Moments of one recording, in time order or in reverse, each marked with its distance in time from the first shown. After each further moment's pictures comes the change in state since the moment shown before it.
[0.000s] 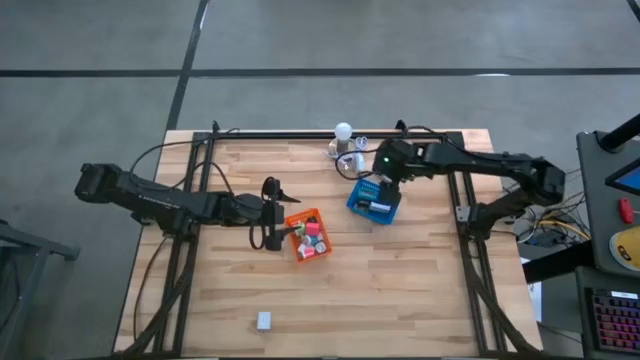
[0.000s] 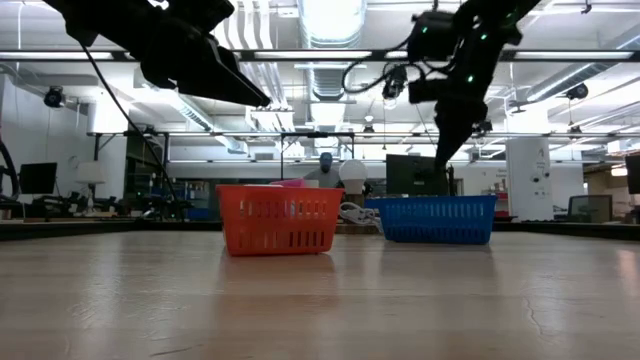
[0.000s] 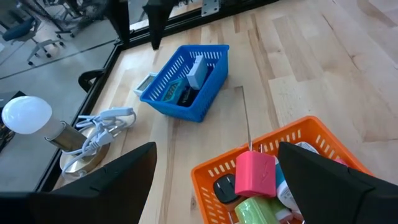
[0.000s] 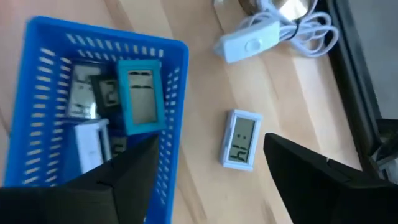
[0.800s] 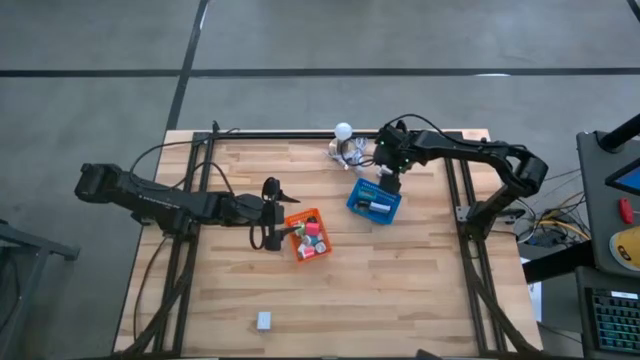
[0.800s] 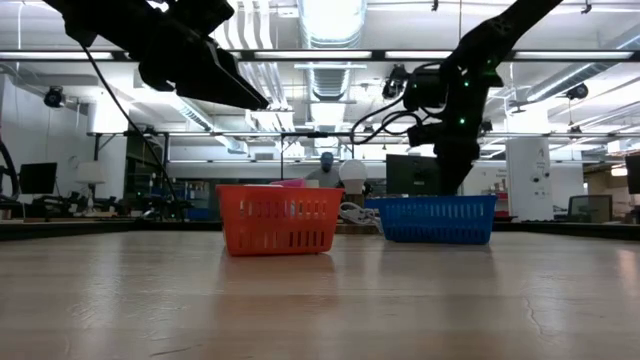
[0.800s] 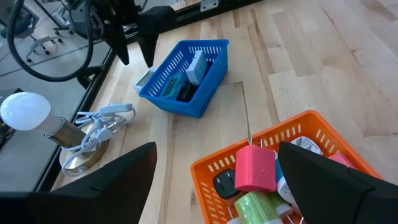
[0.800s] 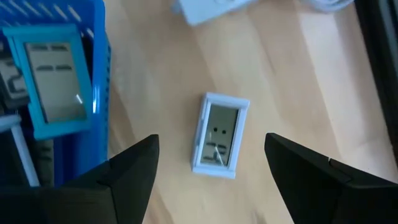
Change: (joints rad) left arm 0.000 0.000 0.000 -0.016 -0.001 0.000; right arm -0.215 0.167 -0.018 0.065 -0.127 -0.135
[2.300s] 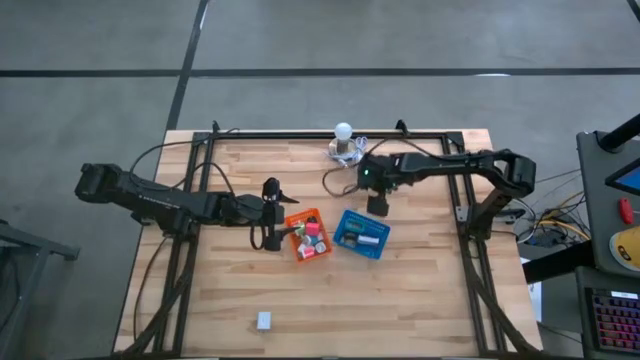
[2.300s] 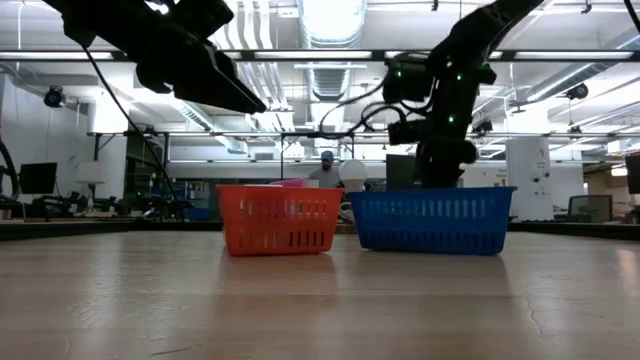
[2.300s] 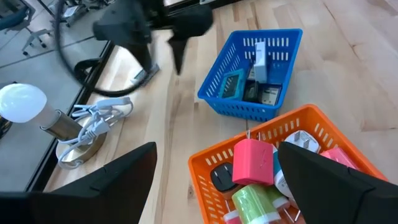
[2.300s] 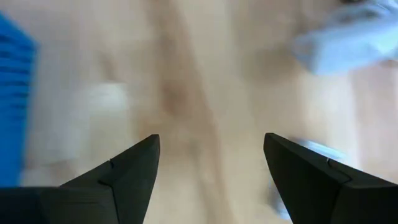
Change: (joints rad) left arm 0.000 0.000 0.000 -0.023 0.000 -0.020; right arm 0.255 0.066 0.000 0.079 0.034 0.098
